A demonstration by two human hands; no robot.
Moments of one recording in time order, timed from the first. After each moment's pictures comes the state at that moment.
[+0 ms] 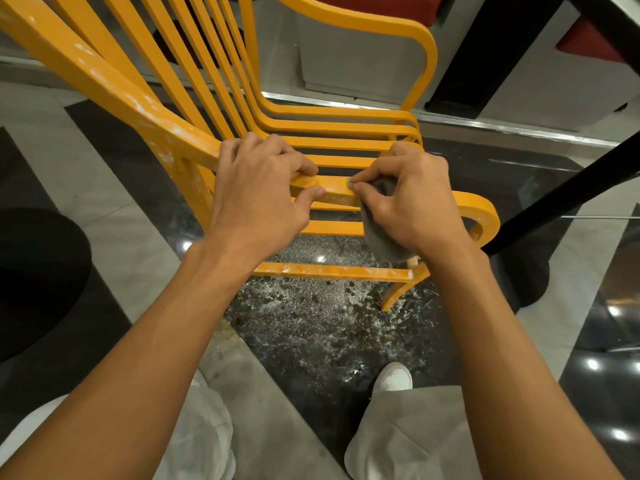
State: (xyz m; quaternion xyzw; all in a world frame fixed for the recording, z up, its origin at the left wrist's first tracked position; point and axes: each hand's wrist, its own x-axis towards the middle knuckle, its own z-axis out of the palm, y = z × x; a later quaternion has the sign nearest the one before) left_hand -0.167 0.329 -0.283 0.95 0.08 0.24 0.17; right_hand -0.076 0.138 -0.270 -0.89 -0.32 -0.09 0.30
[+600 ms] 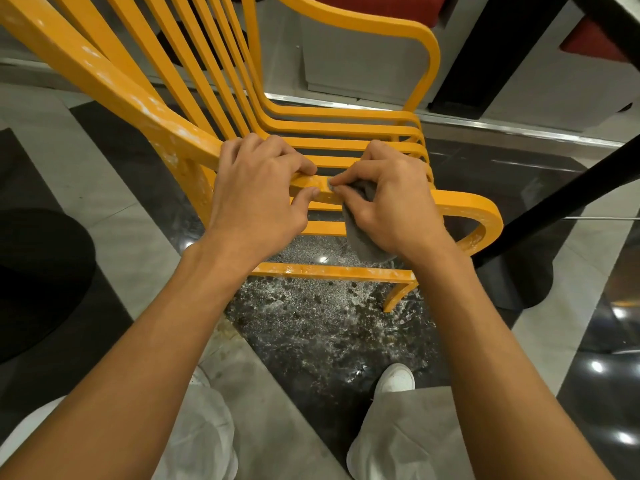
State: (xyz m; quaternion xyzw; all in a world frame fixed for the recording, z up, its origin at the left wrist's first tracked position) left_hand -0.171 0.332 -0.283 0.95 0.07 0.24 0.16; right_hand -0.087 0.157 -0.272 -0.88 -0.37 -0.09 0.30
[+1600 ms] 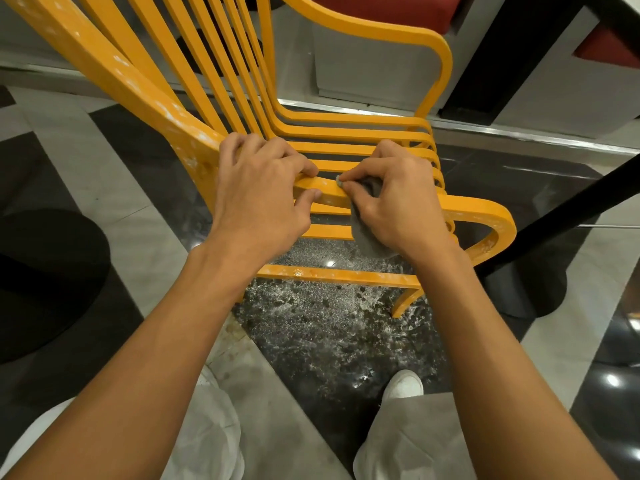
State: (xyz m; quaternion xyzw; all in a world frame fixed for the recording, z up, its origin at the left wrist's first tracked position) left_hand -0.178 0.341 -0.276 0.96 0.10 0.25 0.12; right_hand -0.082 0.170 -0.276 -0.88 -0.35 -0.11 0.32
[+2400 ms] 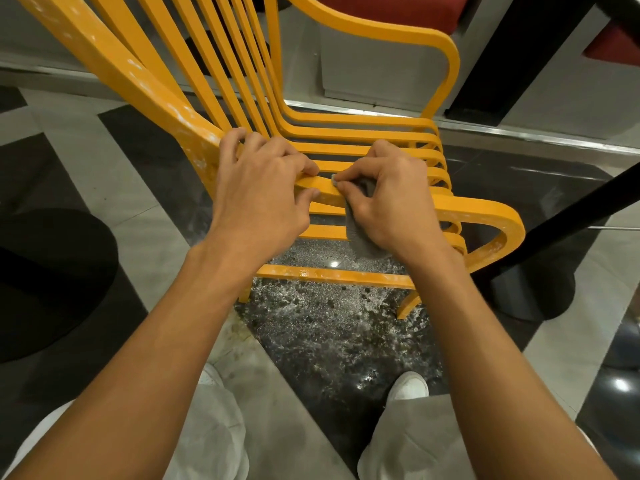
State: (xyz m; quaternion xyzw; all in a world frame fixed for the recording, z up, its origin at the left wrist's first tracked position) left_hand -0.181 0.347 -0.270 0.96 0.11 0.23 0.09; right_hand -0.091 0.186 -0.275 -0.87 -0.35 -0.11 0.32
